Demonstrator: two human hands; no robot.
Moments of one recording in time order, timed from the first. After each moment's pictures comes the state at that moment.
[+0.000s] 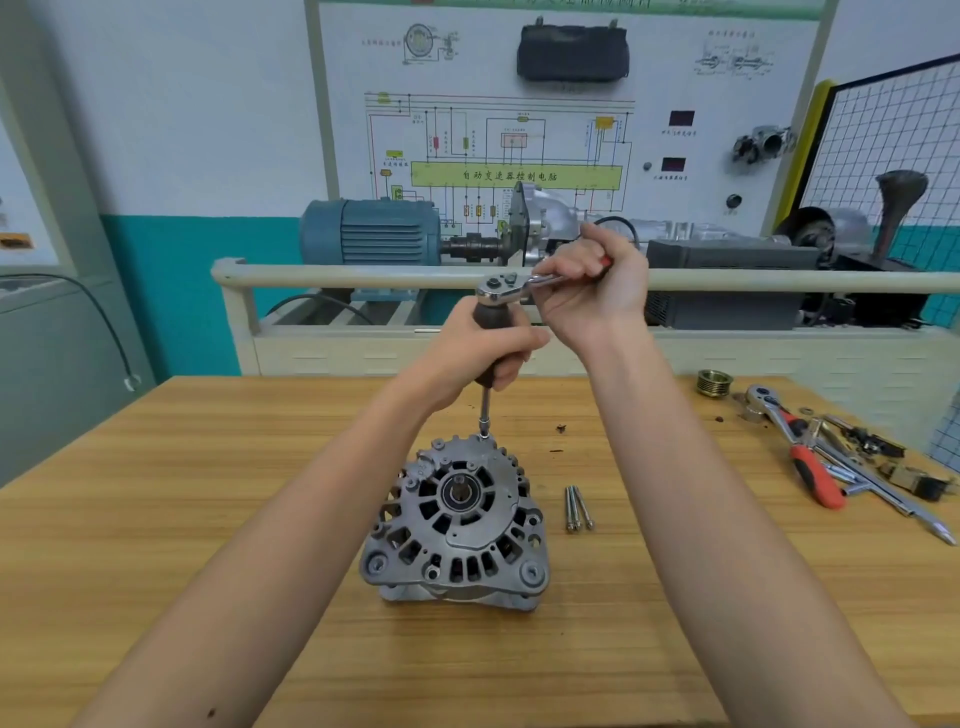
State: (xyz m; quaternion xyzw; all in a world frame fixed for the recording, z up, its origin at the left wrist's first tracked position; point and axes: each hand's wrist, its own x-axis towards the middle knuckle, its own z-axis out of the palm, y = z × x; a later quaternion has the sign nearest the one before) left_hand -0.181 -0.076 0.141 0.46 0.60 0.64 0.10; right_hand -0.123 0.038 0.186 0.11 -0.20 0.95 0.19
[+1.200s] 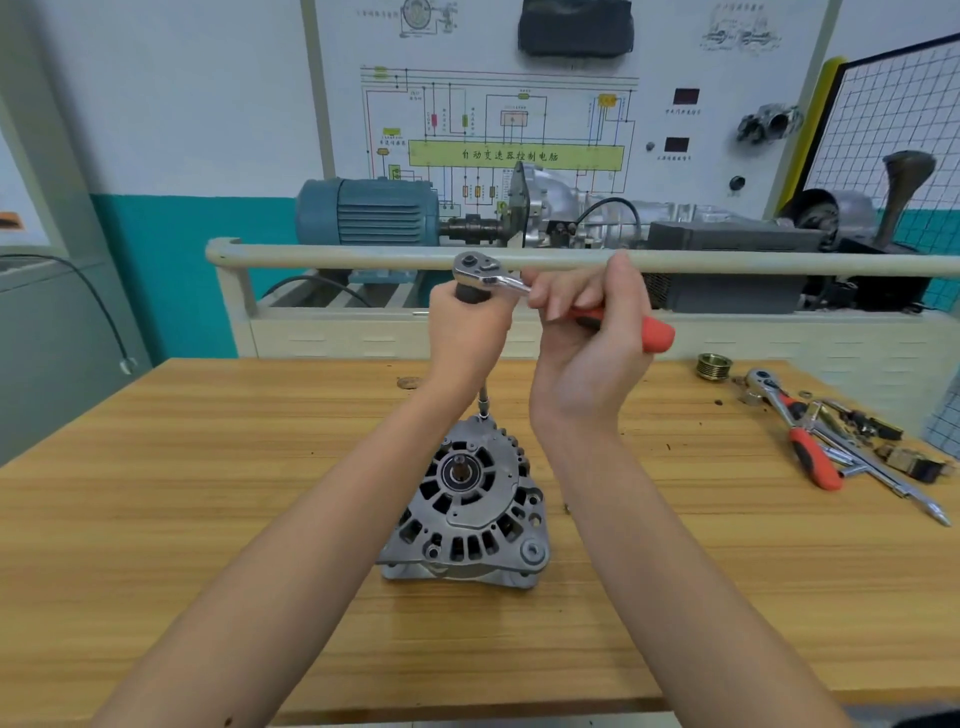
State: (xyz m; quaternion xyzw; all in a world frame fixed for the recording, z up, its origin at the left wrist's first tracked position) left_hand -0.171 -0.057 0.131 0.24 0.59 0.76 -0.08; right_hand -0.087 -0.024 0.141 0.20 -0.29 0.81 0.47
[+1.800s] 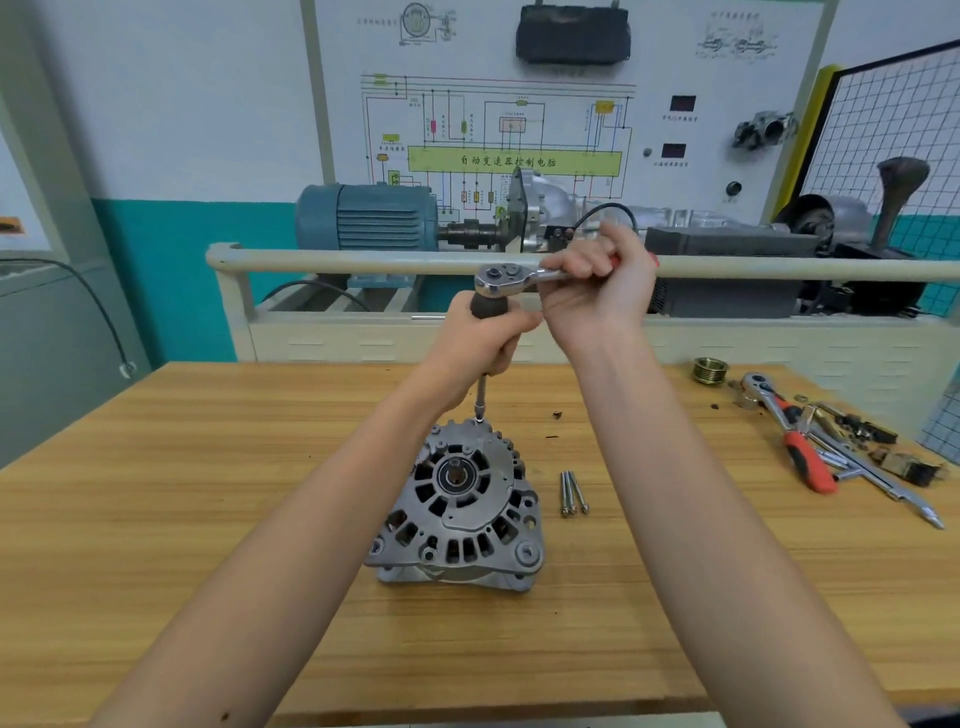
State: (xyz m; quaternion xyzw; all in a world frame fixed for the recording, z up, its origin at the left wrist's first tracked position) left_hand -0.172 -0.066 0.131 0.41 0.60 0.68 0.06; right_hand -0.110 0.027 0.179 0.10 -0.17 0.95 0.25
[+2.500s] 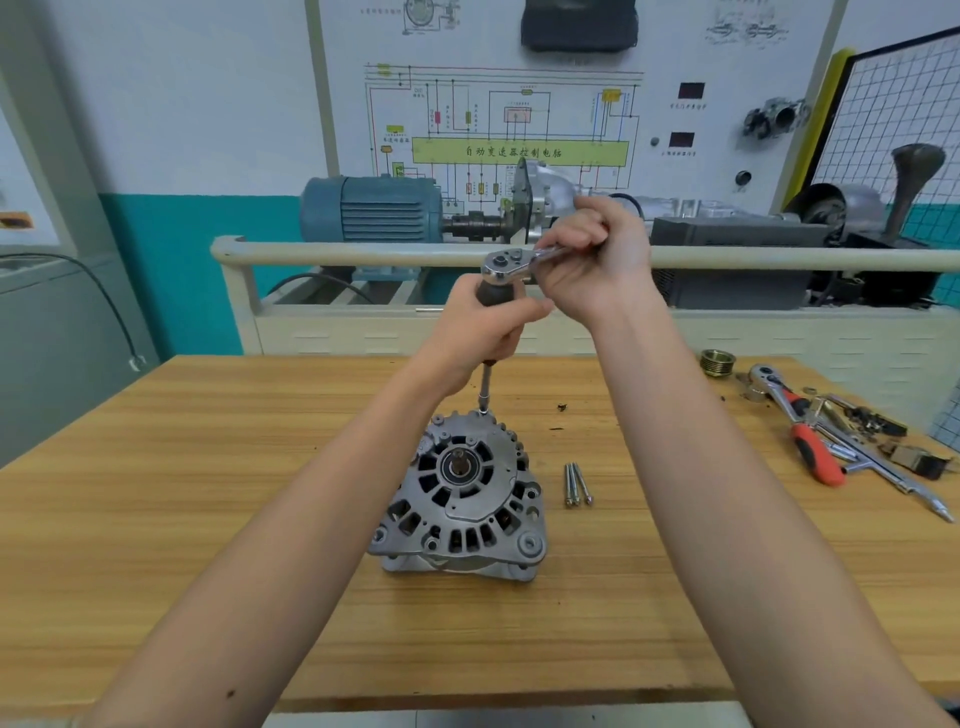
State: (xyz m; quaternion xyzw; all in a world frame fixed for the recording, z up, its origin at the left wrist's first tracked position) left_hand -0.170 -0.069 0.136 0.43 0.59 0.68 0.05; right_hand -0.117 0.037 0.192 0.08 -0.22 0.96 0.16
